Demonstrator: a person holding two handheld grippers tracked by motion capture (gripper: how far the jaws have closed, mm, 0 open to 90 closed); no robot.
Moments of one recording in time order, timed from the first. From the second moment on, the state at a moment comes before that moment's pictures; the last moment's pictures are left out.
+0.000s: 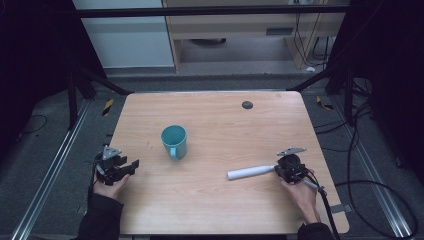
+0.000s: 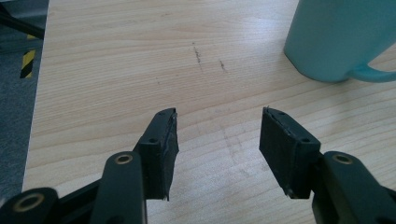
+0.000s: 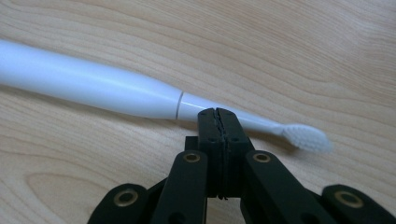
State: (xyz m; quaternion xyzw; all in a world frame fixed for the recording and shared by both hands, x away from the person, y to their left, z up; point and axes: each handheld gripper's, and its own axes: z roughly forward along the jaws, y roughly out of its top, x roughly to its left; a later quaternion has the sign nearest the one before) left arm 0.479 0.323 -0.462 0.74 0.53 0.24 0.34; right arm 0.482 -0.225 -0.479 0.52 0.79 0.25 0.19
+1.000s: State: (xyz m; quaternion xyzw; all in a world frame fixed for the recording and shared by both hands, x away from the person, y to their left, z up) left arm 0.479 0.324 -0.463 0.74 0.53 0.24 0.34; right arm 0.518 -0.208 -0.479 0.51 0.80 0.26 0.19
